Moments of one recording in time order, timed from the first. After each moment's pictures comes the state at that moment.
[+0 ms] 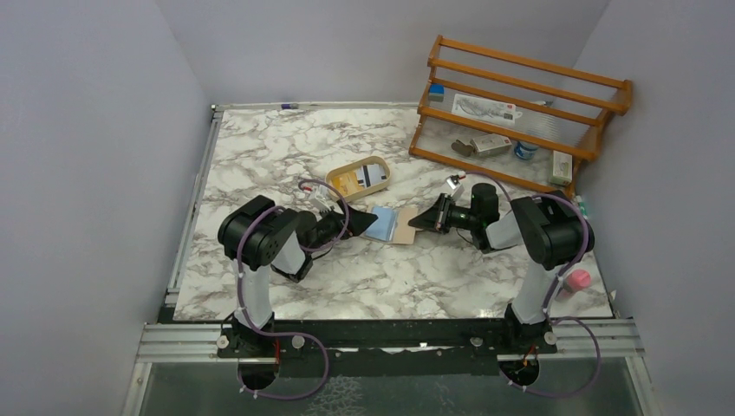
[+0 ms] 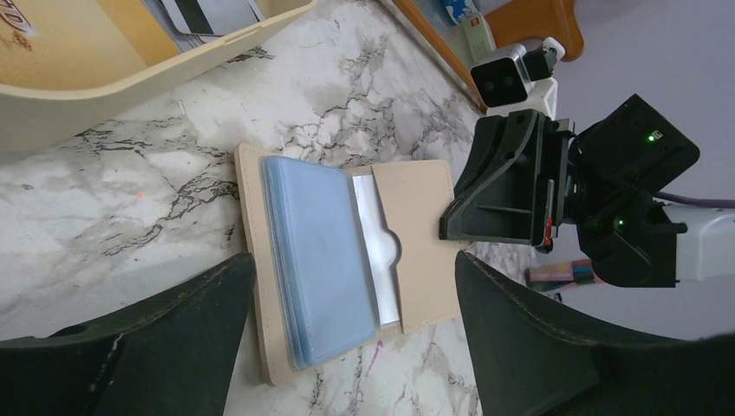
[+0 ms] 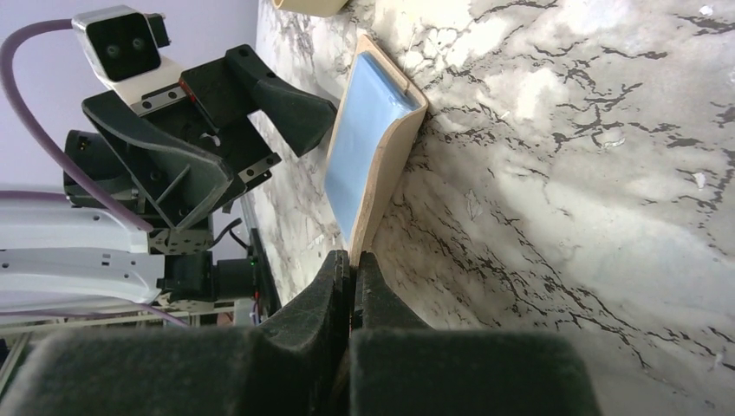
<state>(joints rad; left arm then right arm) -0.48 1.95 0.36 1.48 0.34 -0.91 0.23 1.86 0.52 0.92 -0.89 0.85</state>
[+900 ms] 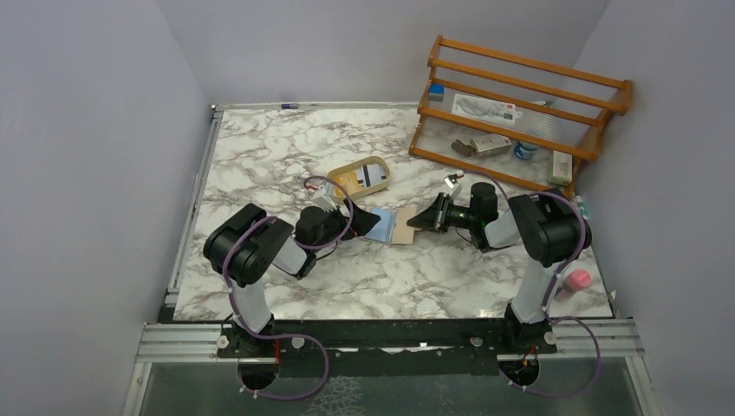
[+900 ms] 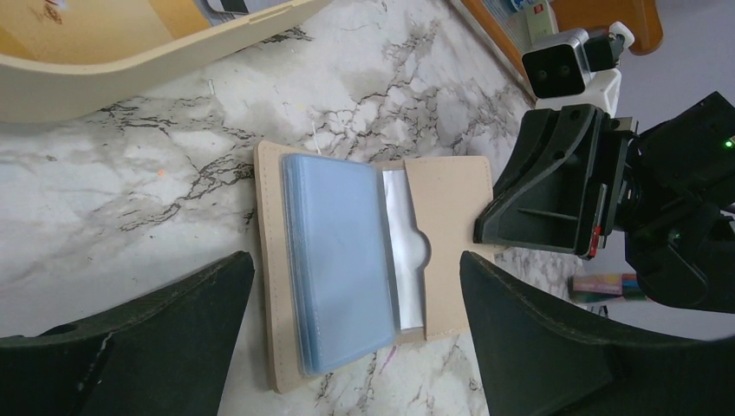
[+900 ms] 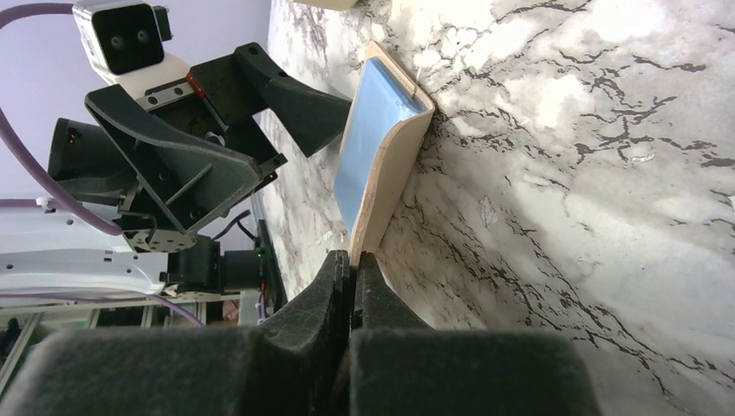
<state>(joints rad) -0.53 1.81 0.38 1.19 0.22 -0.85 0.23 1.89 0.54 0.96 -0.93 0.86</state>
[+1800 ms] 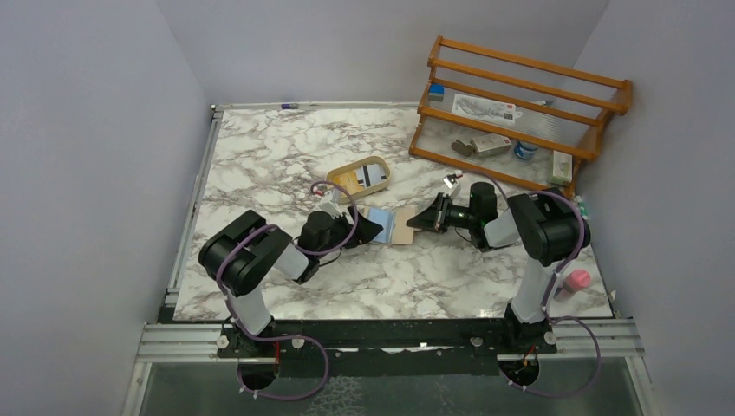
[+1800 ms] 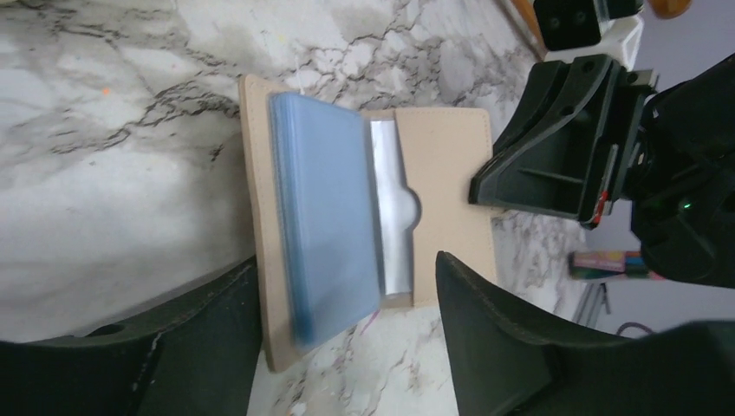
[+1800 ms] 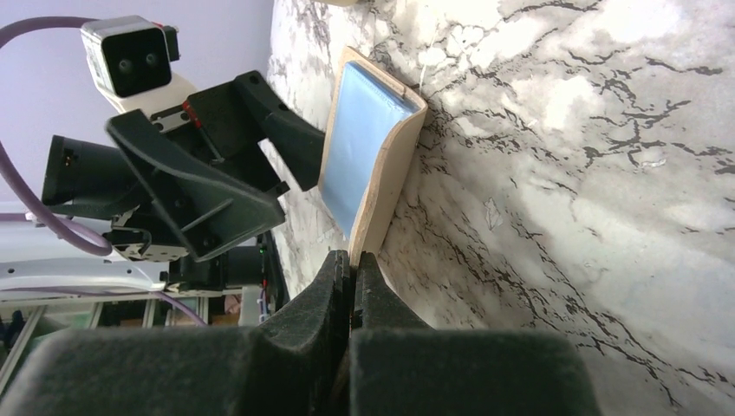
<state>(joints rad) -0.61 1.76 0.39 1.08 0.19 -0.88 0.23 1.89 0.55 0.96 -0.94 0.86</state>
